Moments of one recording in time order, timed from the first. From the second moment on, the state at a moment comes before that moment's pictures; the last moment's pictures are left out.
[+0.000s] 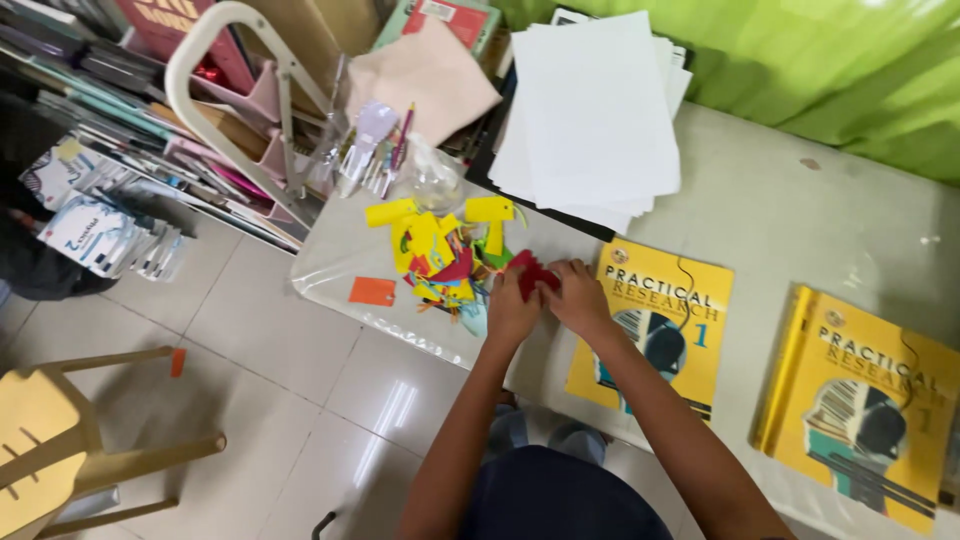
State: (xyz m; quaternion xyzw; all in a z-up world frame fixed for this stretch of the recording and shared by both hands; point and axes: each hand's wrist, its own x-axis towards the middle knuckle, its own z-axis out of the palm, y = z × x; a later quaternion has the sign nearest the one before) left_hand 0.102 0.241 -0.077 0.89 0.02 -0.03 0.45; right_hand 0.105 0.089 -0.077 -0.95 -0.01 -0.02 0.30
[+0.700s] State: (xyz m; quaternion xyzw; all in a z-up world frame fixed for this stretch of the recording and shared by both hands) left_hand 0.119 0.247 -0.114 0.76 0.04 0.00 0.65; right_hand 0.090 0.080 -0.009 -0.72 0.00 0.09 0.69
